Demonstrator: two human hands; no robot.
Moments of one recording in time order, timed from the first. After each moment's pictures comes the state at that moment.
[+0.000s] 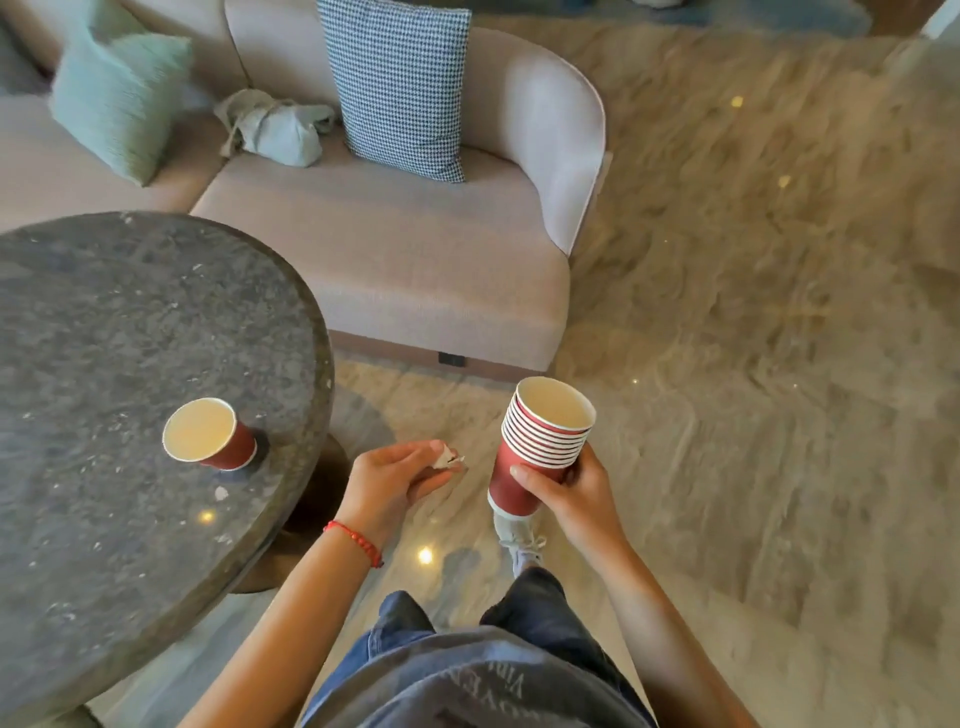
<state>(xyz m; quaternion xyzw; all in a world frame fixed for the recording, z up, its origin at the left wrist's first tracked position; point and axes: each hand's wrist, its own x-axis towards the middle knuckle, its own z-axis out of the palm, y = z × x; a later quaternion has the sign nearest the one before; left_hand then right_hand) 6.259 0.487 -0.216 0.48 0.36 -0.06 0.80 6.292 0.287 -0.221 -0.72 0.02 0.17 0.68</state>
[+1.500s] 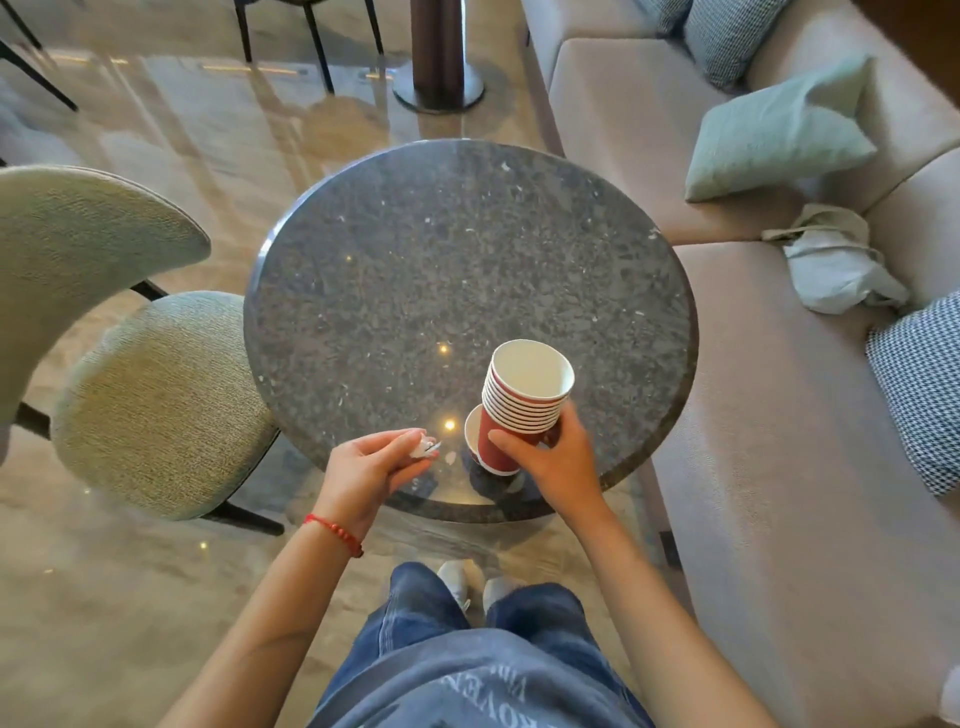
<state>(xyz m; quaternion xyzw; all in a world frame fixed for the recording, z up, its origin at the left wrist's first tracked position) 6.181 0.616 -0.196 0.19 0.58 0.44 0.66 6.383 0.619 -0.211 -0.61 -0.48 0.48 0.41</state>
